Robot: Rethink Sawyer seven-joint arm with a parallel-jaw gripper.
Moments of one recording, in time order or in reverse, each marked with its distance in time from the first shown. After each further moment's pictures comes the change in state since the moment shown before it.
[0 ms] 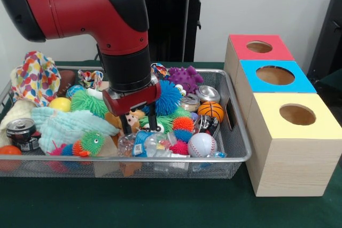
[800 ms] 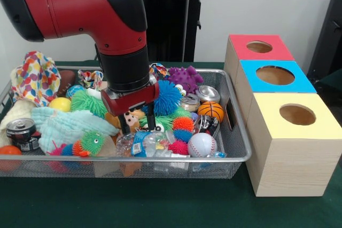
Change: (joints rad) arm -0.004 0.000 0.000 0.000 0.000 0.000 -0.008
